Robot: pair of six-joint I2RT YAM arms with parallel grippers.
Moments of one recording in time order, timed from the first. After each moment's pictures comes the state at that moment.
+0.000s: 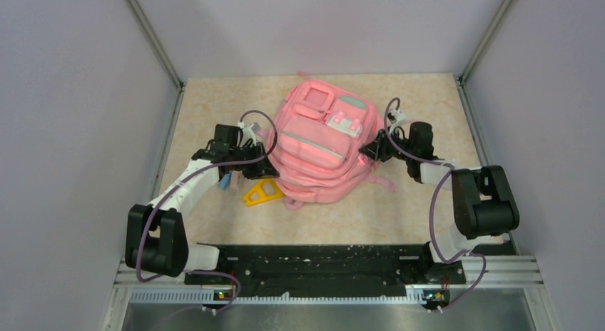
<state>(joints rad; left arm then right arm) -0.19 1.34 0.86 -0.45 0.60 -0.40 0.13 1.59 0.67 0.51 -0.72 0.20</state>
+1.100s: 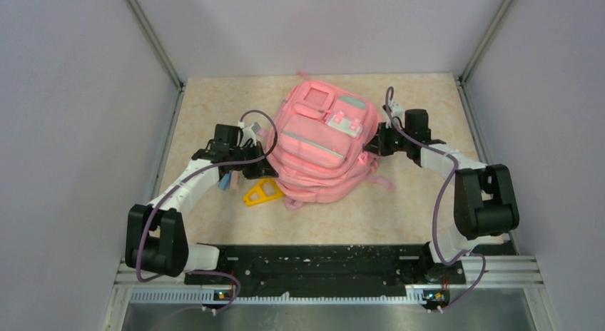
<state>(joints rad) -0.19 1.34 0.86 -0.45 0.61 -0.40 0.14 1.59 0.89 0.02 -0.58 0.14</state>
